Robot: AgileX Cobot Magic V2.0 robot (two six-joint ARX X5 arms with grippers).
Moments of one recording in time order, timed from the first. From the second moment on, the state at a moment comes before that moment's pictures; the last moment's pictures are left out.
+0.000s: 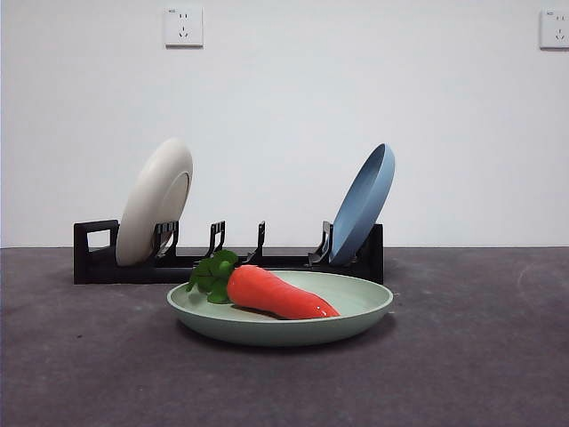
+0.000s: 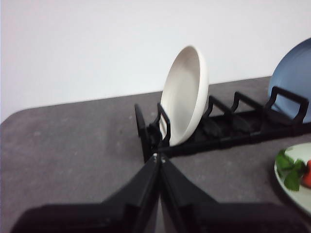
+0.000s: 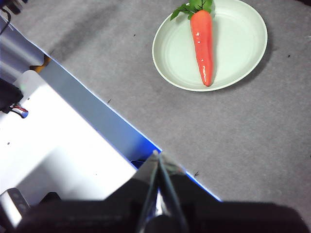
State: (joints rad) left arm -0.01 0.11 0.08 -0.01 0.11 0.07; right arm 0.68 0.69 1.01 -1.10 -0.23 0.10
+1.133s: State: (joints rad) left arm 0.02 0.05 0.02 -0.18 0.13 0.05; right arm 0.68 0.69 1.01 -1.10 -0.23 0.10
